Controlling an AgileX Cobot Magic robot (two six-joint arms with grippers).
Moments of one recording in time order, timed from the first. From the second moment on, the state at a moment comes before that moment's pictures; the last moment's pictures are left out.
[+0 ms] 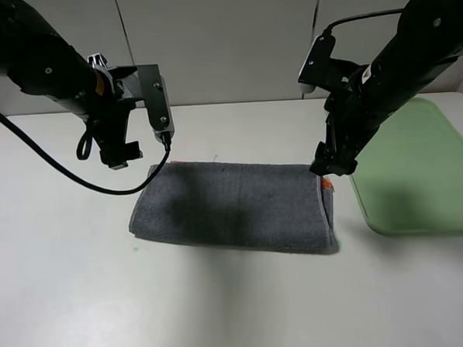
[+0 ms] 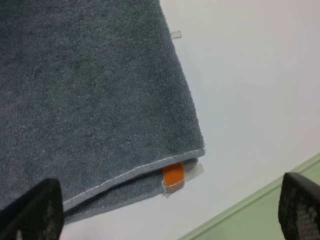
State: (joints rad) left arm -0.49 1.72 -1.04 0.55 0.32 0.50; right arm 0.40 1.64 -0.99 0.08 0.53 -0.75
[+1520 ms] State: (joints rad) left arm -0.49 1.72 -1.04 0.54 0.29 0.45; right arm 0.40 1.64 -0.99 0.08 0.53 -0.73
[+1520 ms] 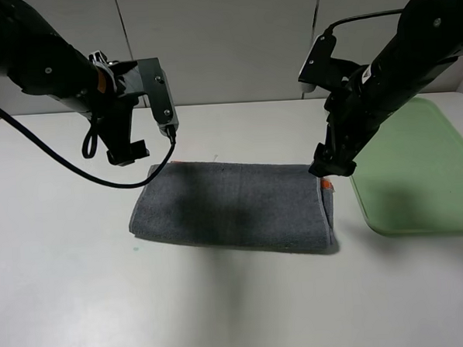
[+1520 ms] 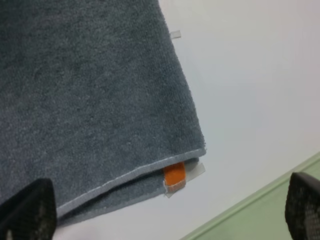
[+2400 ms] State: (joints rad) left arm -0.49 1.04 -1.01 0.36 0.88 0.06; right arm 0.40 1.64 -0.99 0.08 0.48 -0.69
